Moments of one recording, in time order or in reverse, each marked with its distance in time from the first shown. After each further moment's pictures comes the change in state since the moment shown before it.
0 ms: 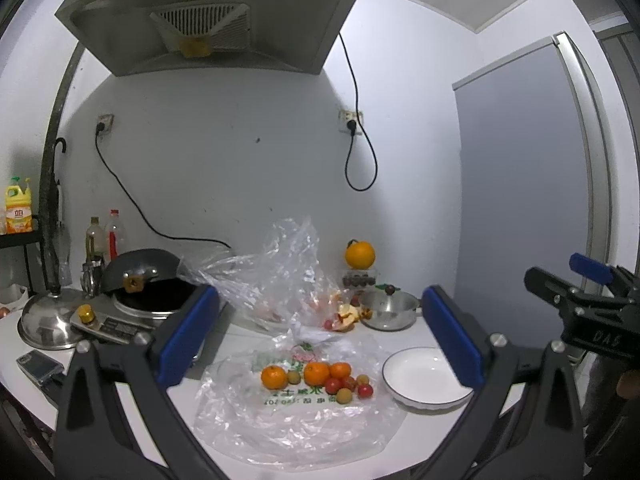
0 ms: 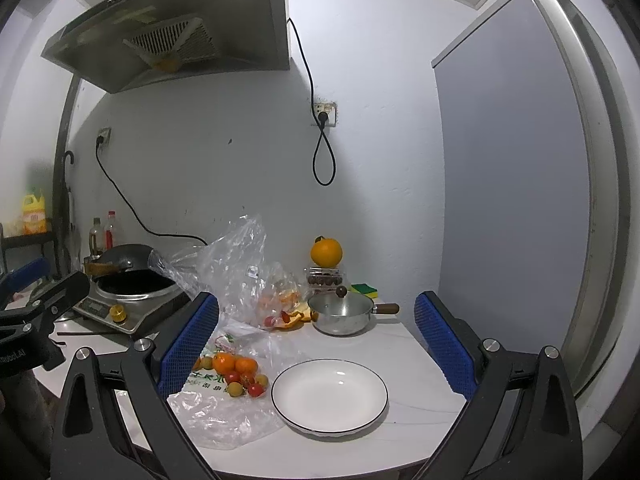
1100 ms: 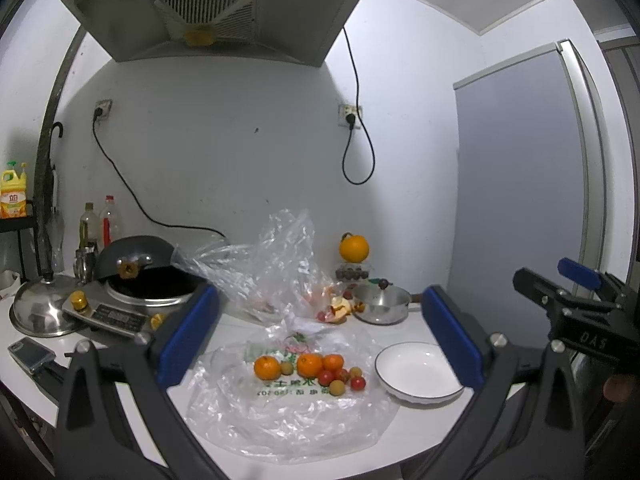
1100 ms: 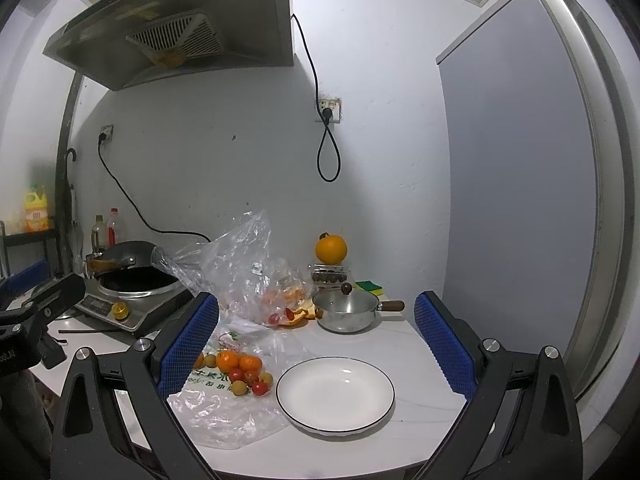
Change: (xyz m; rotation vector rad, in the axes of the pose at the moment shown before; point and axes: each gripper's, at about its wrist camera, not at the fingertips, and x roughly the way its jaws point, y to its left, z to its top) left arm -0.002 0.006 -0.002 -0.035 0.030 -0.029; right arm 0.000 0.005 0.000 0.002 0.008 0.011
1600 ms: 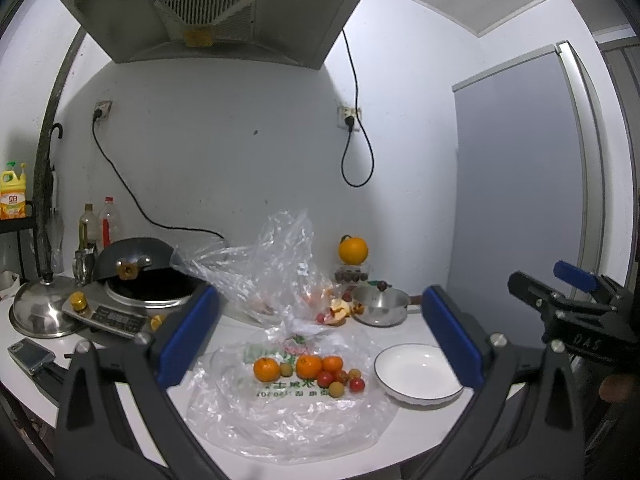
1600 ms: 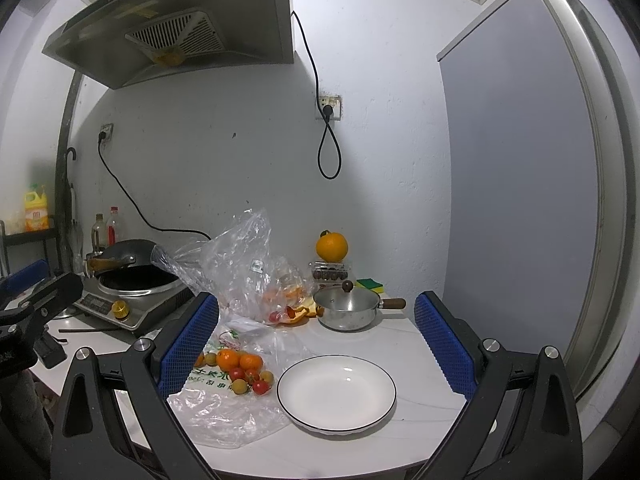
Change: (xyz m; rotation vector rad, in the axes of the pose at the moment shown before) left arm -0.001 0.001 0.000 -0.001 -0.010 -0.005; right arm 0.003 0.000 0.001 -0.001 0.006 0.001
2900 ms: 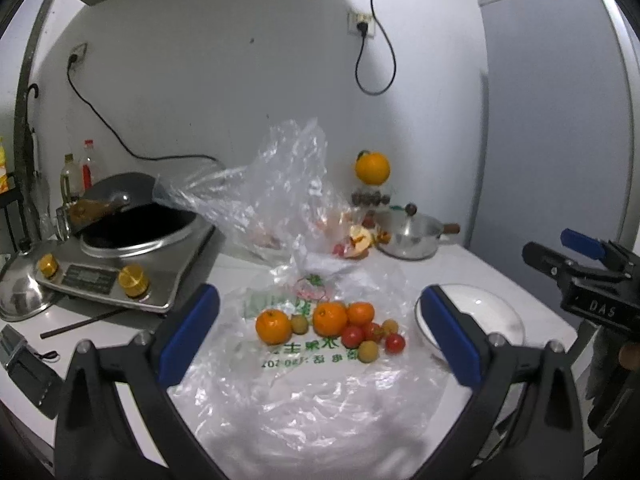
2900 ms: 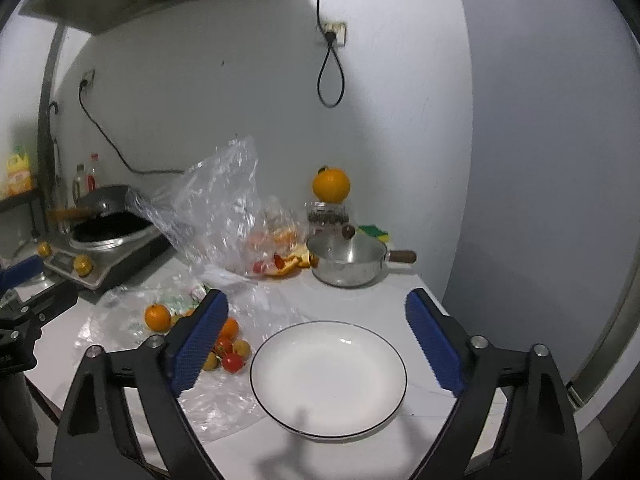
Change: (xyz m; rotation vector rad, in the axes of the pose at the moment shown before) left arm 0.130 0.020 -0.049 0.037 0.299 0.033; right arm 0.120 -0.011 -0.037 -0.030 0.249 0.015
